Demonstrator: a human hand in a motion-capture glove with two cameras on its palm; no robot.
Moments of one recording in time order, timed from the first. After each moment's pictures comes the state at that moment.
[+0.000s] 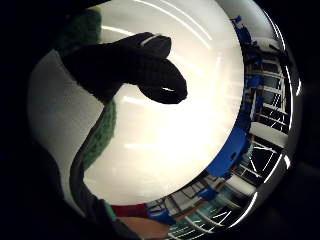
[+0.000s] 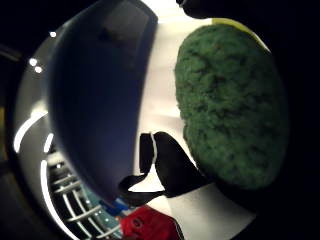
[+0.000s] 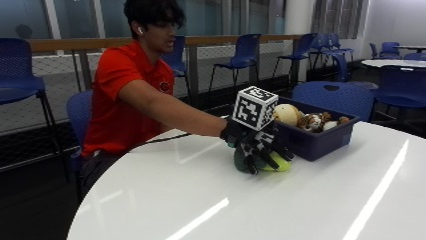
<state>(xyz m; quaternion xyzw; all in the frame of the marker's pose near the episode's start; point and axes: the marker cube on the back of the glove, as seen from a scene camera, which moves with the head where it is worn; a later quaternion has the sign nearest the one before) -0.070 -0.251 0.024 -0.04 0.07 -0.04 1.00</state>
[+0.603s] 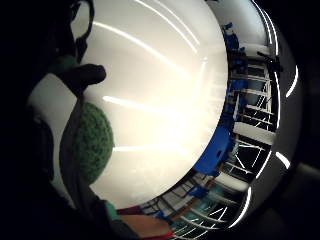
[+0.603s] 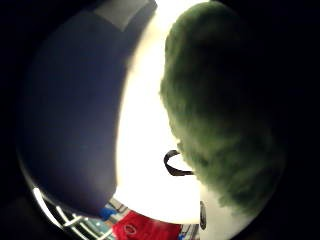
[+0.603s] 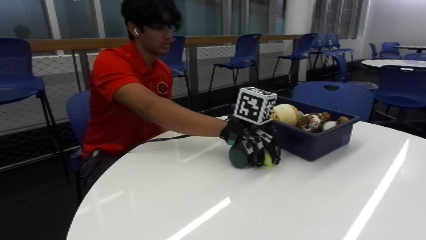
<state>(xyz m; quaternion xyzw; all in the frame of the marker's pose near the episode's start) -0.081 -0.245 0.030 0.00 0.15 -0.05 0.99</state>
